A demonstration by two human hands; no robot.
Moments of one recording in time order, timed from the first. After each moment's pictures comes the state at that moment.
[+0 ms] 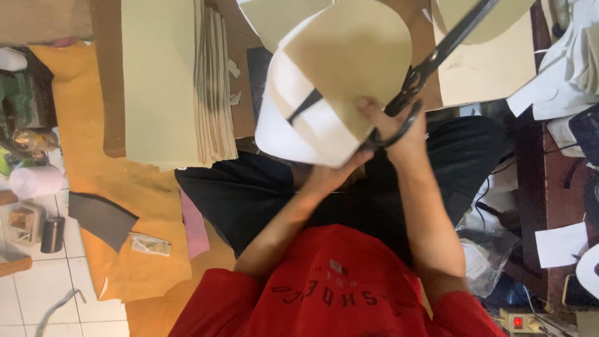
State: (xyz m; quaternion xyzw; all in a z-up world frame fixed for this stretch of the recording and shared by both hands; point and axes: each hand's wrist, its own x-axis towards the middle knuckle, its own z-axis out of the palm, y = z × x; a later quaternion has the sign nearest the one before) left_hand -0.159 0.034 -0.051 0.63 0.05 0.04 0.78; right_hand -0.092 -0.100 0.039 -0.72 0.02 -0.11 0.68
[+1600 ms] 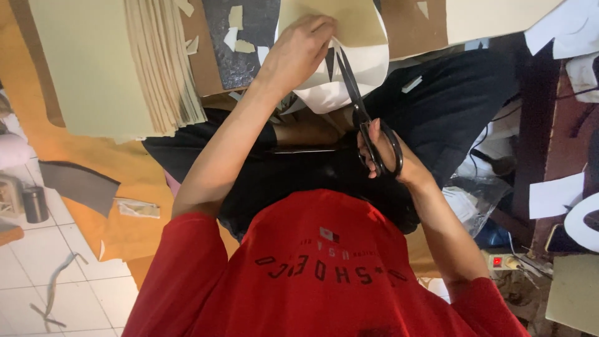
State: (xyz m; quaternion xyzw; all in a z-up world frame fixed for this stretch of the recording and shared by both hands) left_hand -0.023 0.065 -0.068 0.86 -0.42 0.07 0.30; right_hand -0.191 -0.155 0.006 -0.65 0.16 0.39 0.64
